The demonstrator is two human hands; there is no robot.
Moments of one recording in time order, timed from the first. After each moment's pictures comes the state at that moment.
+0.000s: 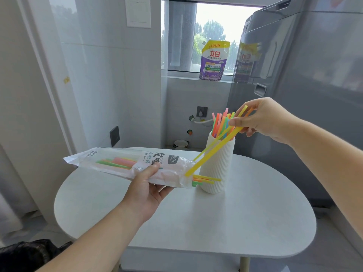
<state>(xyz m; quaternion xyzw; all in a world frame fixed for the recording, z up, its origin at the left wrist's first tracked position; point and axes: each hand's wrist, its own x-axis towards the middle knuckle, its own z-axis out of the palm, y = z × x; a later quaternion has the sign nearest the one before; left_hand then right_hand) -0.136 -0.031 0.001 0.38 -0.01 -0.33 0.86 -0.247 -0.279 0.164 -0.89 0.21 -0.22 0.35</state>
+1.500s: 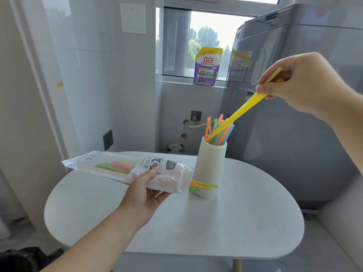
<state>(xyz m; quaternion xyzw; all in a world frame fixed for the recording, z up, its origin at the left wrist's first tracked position) -0.145 -0.035 0.004 0.38 -0.01 -0.34 0.86 -0.303 -0.274 0.241 -0.89 0.16 -0.38 0.18</state>
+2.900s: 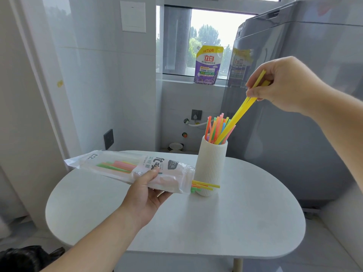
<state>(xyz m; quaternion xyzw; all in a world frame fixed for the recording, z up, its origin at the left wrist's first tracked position) -0.145 -0.038 0.002 0.38 -0.01 -0.34 0.86 -0.282 -0.269 0.239 -0.92 0.18 -0.31 0.13</state>
